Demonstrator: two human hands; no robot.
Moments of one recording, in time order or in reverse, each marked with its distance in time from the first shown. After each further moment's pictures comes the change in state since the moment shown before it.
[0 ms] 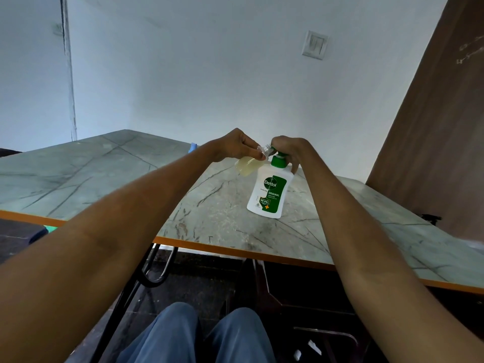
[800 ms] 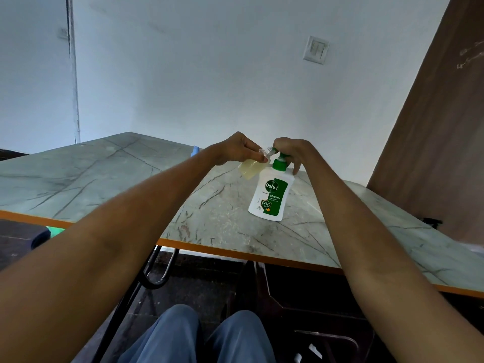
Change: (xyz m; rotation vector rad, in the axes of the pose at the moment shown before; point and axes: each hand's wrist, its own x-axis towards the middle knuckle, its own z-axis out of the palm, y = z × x) left_hand -0.003 0.003 0.001 -0.028 0.018 -0.007; right_hand -0.018 -0.007 -0.004 -0.049 0.002 -0.007
